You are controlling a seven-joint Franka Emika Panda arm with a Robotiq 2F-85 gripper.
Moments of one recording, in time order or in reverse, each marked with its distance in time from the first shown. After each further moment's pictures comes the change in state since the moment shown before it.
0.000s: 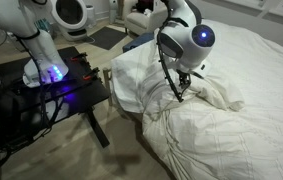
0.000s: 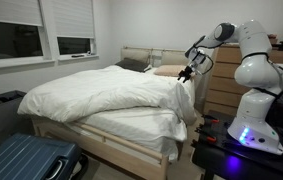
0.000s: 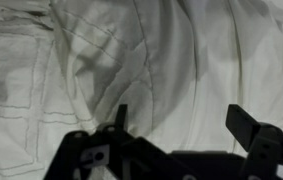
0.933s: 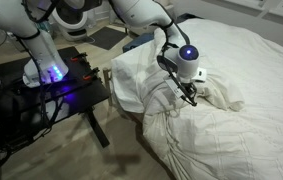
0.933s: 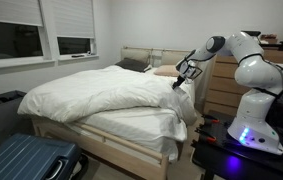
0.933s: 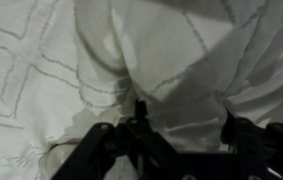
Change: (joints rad) arm 0.016 0.273 0.122 0.134 -0.088 0.437 -0.270
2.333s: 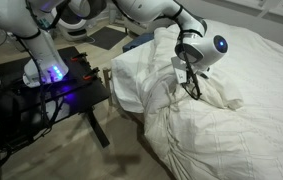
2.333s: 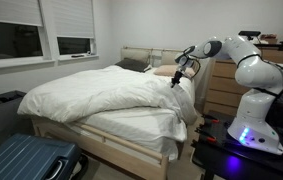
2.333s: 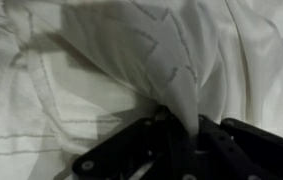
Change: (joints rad) arm 0.040 0.078 -0.048 0.362 -0.161 -0.720 0.482
